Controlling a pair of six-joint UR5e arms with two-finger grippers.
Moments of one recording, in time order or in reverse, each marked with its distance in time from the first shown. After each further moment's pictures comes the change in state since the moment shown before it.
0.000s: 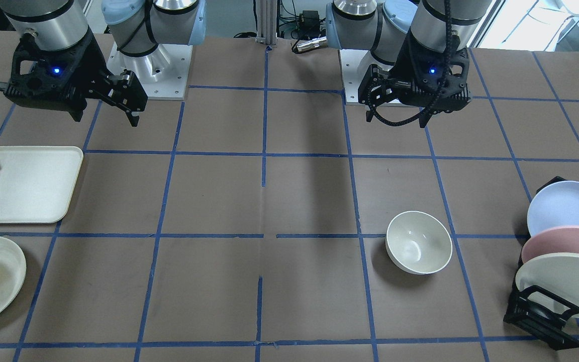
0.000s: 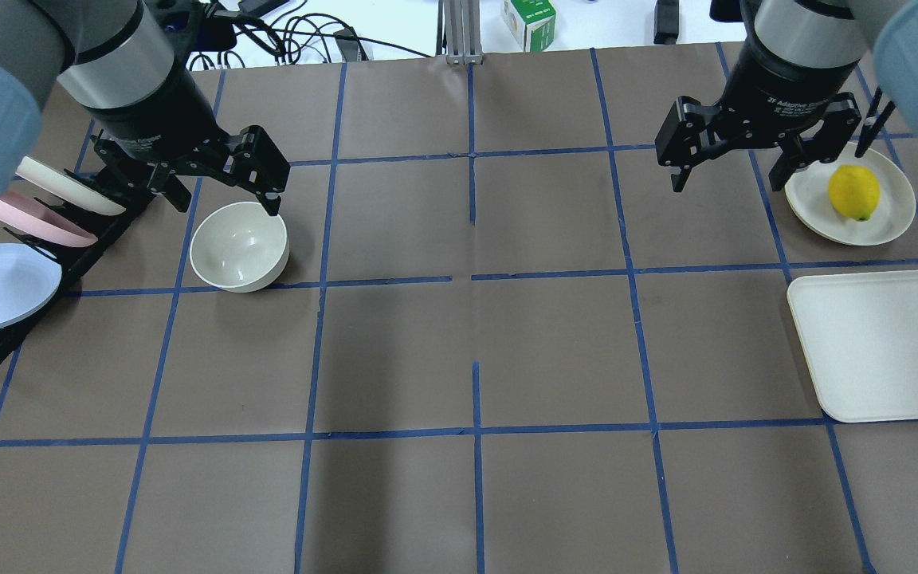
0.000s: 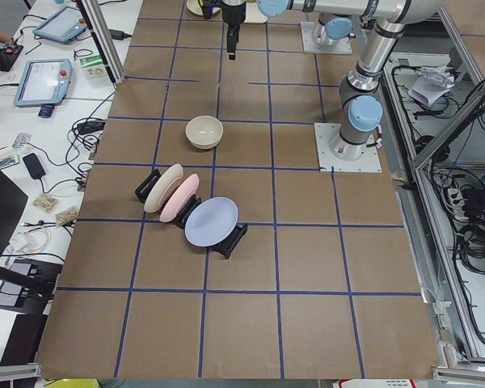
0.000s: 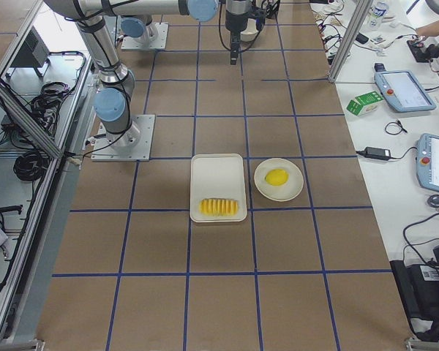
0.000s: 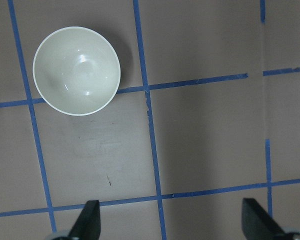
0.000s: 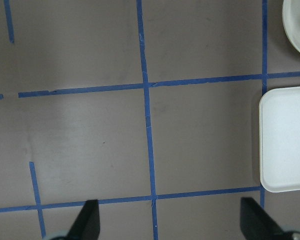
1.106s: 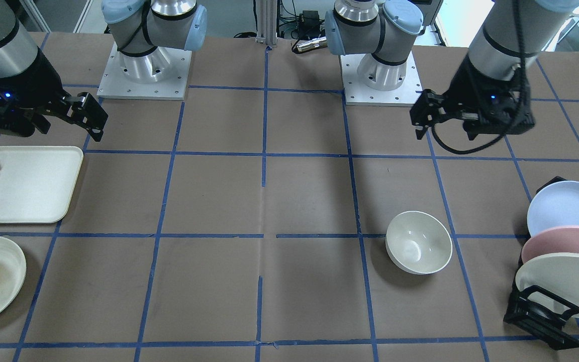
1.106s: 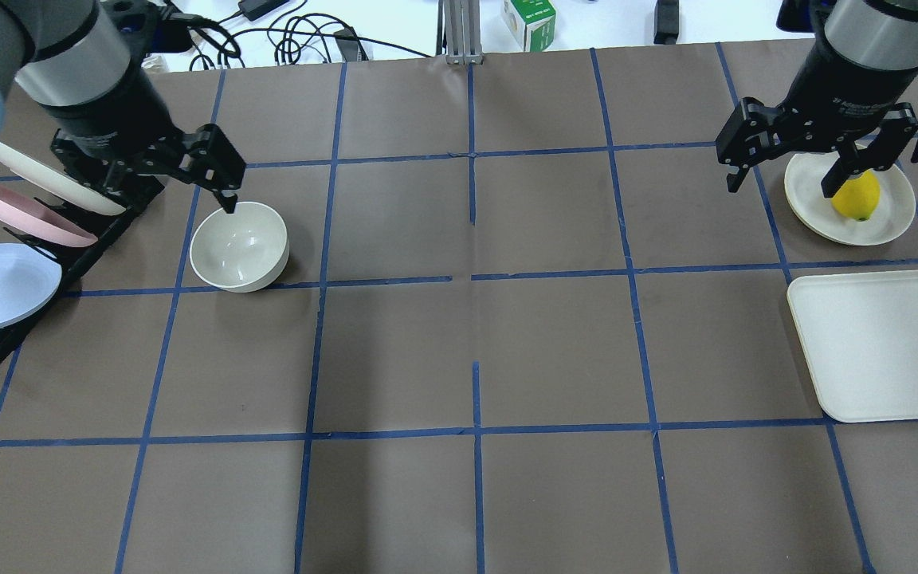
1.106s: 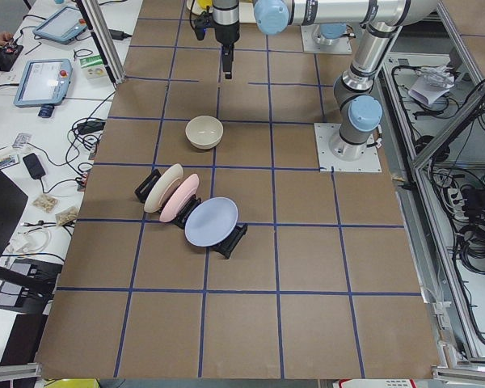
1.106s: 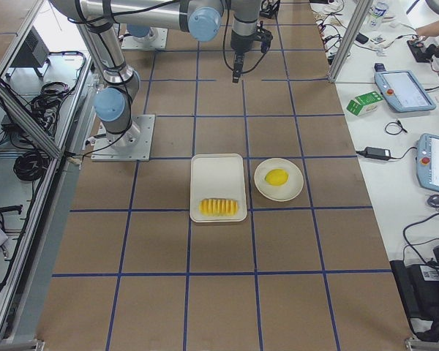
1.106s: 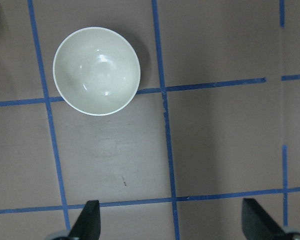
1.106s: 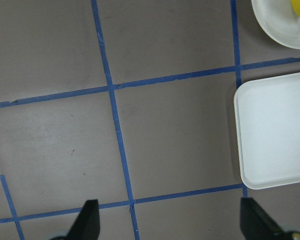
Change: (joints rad) left arm 0.209 -0.033 -0.025 0.005 0.055 0.094; right arm -0.134 0.024 0.028 0.000 0.010 -0.058
